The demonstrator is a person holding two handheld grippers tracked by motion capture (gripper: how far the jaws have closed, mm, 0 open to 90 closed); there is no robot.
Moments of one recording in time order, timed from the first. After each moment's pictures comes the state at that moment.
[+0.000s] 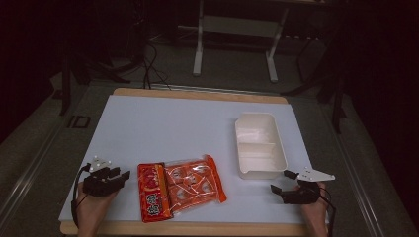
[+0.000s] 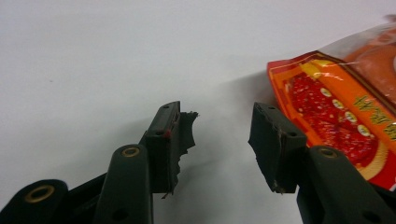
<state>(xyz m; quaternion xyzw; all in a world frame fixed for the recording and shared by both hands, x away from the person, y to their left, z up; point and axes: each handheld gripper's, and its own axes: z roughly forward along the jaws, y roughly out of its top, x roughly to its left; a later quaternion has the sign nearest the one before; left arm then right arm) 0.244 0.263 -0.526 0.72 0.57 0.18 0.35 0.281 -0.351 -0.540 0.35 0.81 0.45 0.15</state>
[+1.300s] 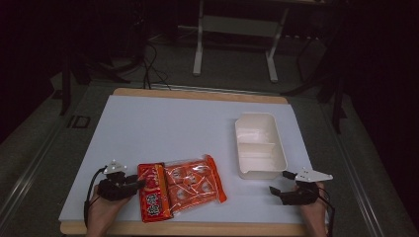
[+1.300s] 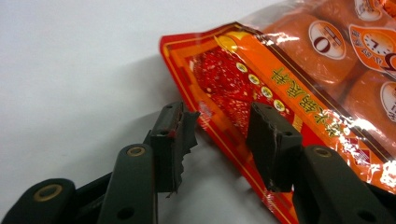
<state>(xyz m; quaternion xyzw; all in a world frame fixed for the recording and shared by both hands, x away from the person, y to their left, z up) 0.245 0.231 -0.533 0.76 0.52 0.10 0.37 0.281 -0.348 -0.541 0.34 0.82 0.44 0.14</state>
